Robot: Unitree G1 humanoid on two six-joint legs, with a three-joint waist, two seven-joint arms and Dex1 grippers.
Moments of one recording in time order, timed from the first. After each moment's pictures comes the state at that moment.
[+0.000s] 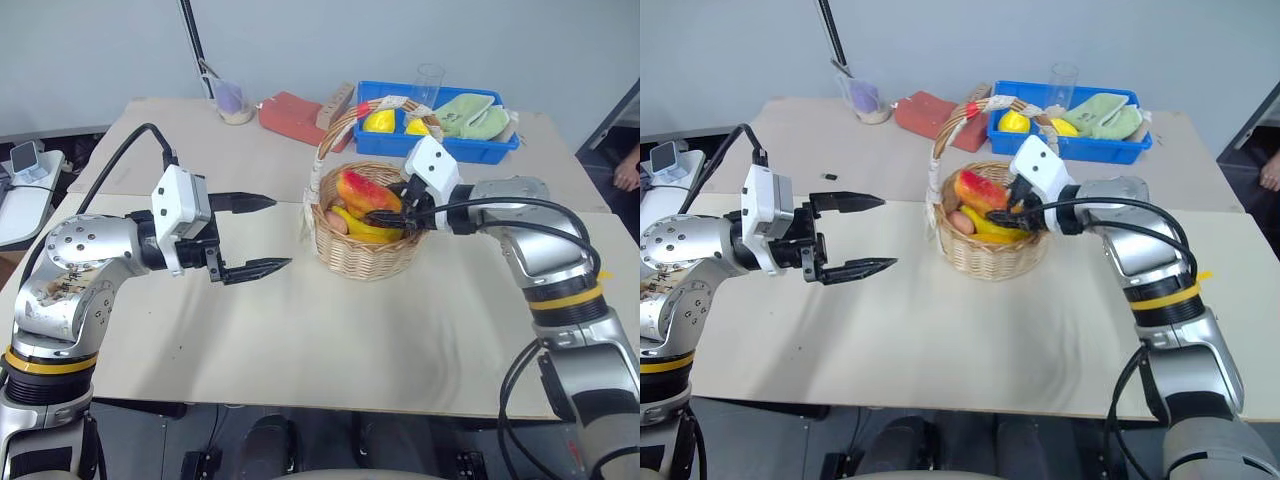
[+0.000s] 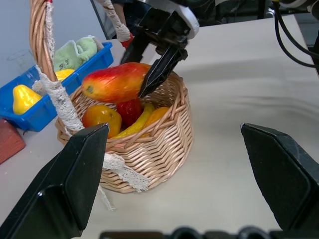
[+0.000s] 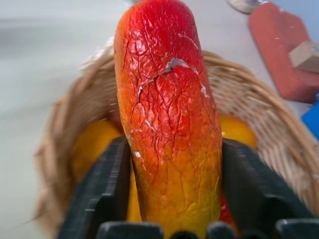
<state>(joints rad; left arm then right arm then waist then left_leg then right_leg) -0.43 0.79 0.11 -0.35 -0.56 0.46 -1.09 -0.85 -0.62 0.23 0.09 0.17 0.57 0.88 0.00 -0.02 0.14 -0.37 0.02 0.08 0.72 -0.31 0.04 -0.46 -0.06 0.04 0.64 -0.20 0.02</state>
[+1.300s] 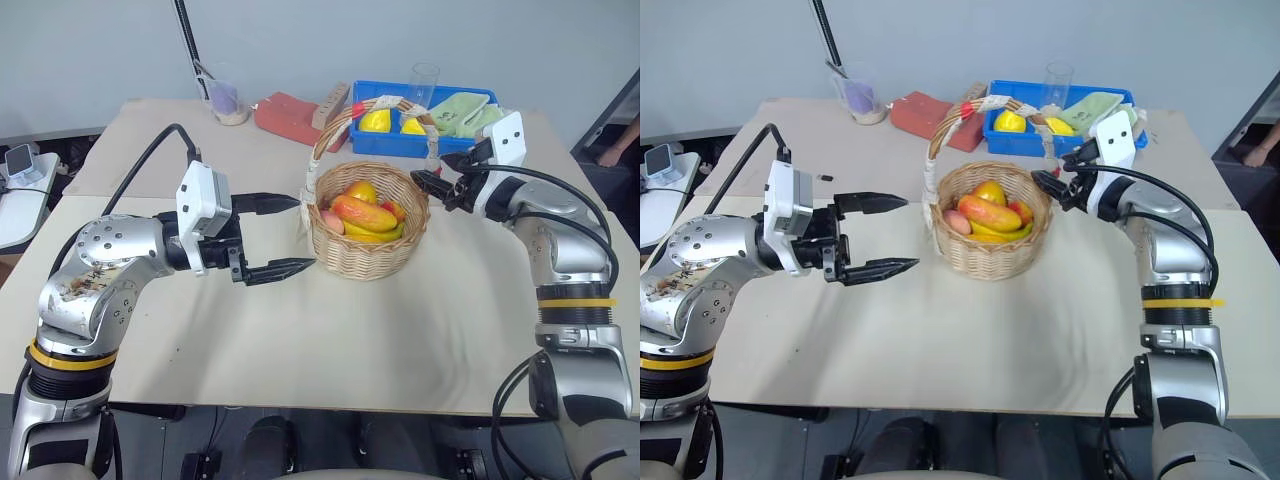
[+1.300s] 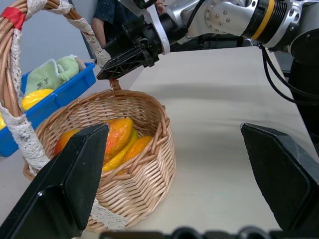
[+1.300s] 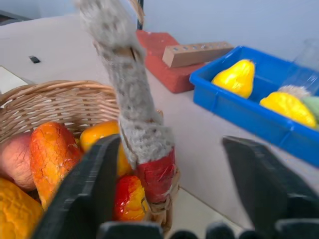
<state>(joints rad) -0.47 0.73 0.05 -0.38 -0.63 0.51 -1.03 -0.78 -0.55 -0.09 0.29 0.25 0.49 0.70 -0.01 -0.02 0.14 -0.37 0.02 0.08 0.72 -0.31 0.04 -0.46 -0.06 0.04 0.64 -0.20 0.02</state>
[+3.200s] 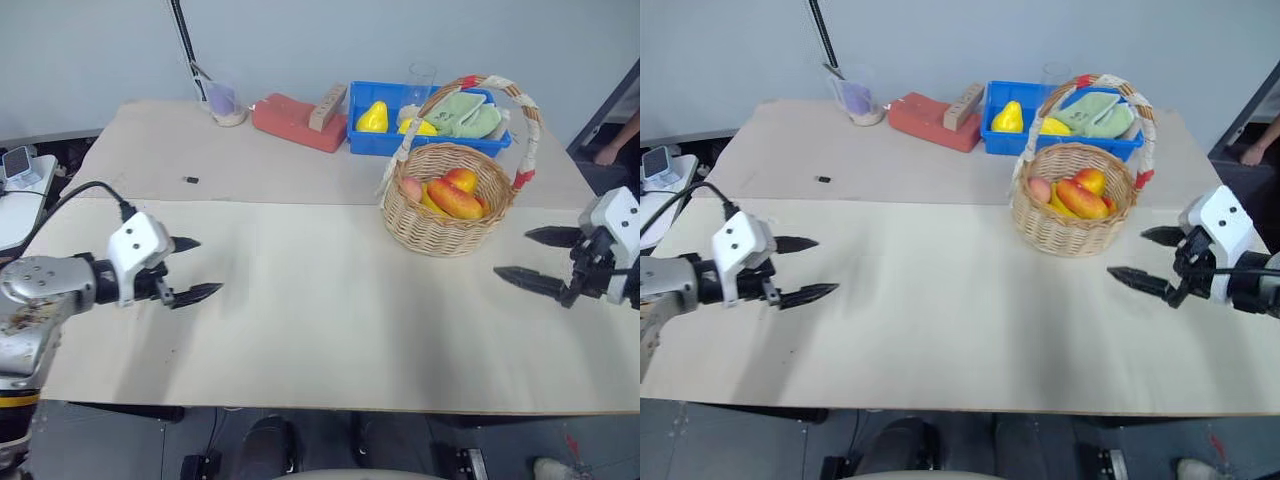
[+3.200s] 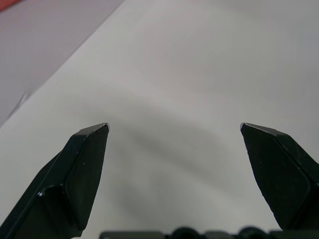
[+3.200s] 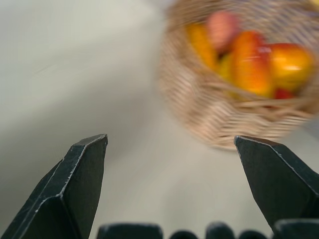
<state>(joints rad) -0.14 1.02 0.22 -0.21 -0.39 0.45 -1.03 -0.09 -1.10 -0.40 -0.26 0.48 0.64 1.06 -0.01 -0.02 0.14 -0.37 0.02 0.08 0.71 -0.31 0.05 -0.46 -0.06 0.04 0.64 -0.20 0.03</state>
